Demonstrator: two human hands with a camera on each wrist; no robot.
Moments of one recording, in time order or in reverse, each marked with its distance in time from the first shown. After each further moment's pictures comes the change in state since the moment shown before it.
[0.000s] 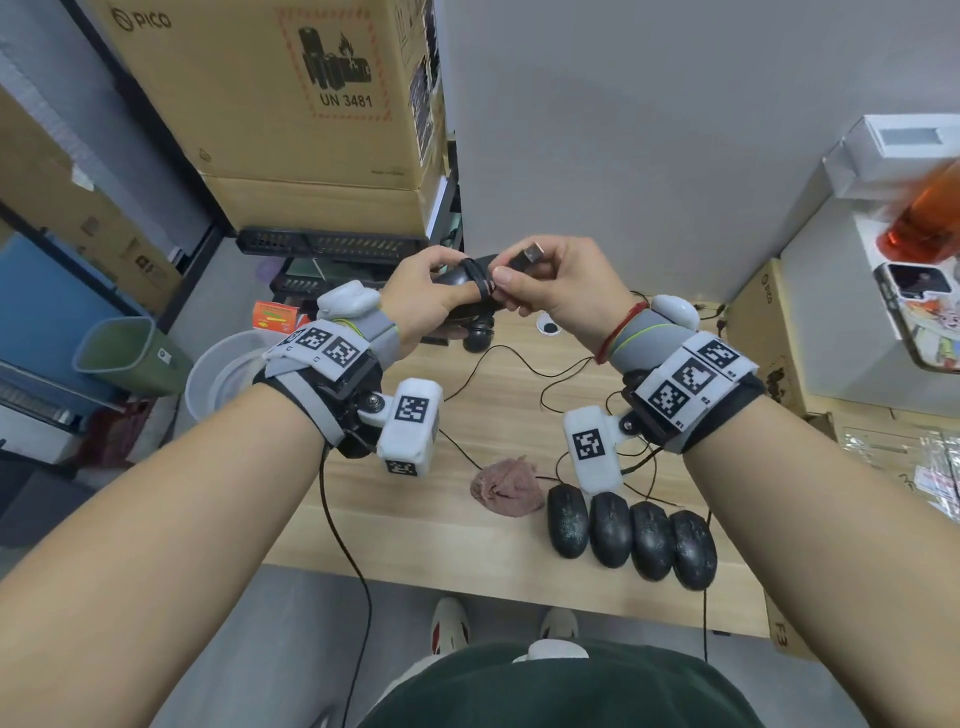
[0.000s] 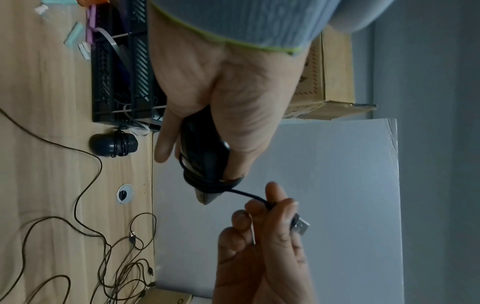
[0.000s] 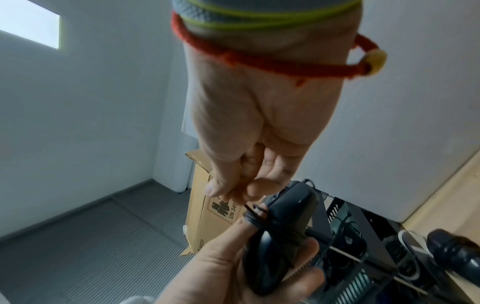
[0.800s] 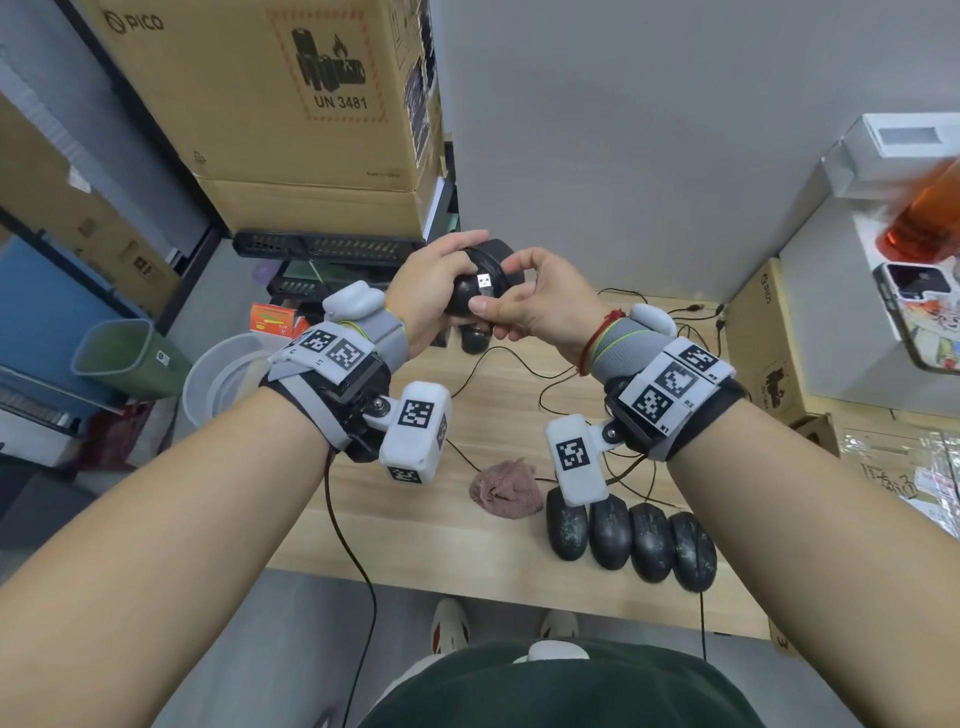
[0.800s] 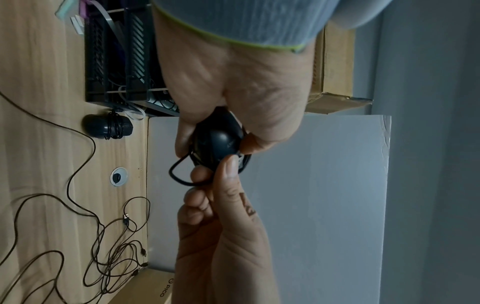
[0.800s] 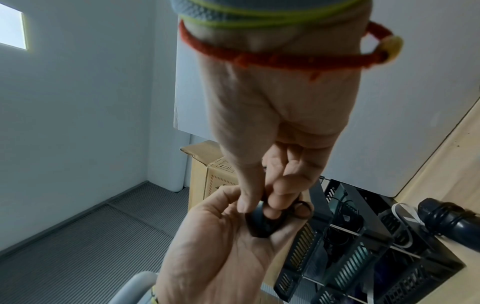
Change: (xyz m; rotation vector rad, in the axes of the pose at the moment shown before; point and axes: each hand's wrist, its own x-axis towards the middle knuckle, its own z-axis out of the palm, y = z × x) left_hand -0.008 0.023 0.013 -0.219 -0.045 -0.019; right_hand 0.004 0.007 0.013 0.102 0.038 0.280
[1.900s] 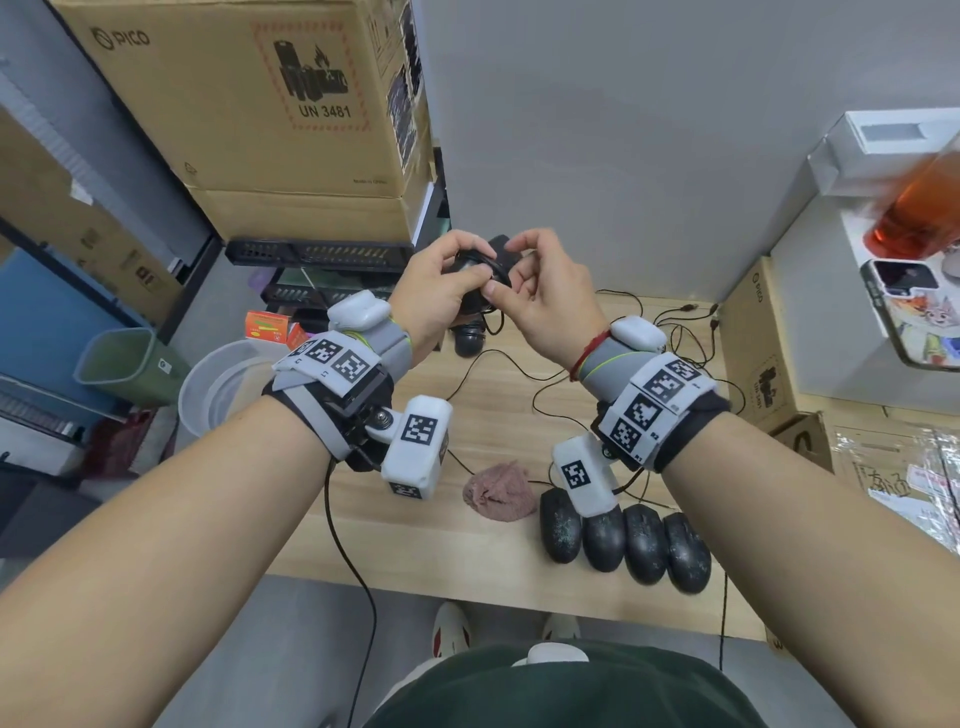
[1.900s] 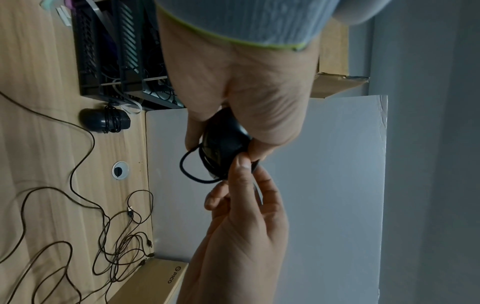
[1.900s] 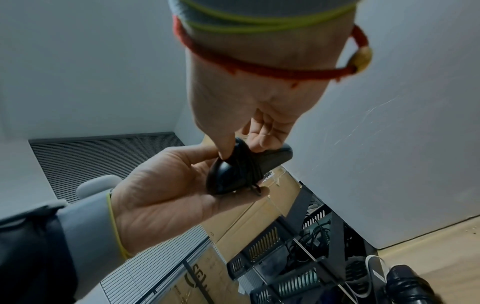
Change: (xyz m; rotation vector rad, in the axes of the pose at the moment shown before) left_hand -0.001 -0.006 0.018 0.118 -0.017 0.182; right_hand 0.004 0.020 -0.018 -0.443 0.316 -0.433
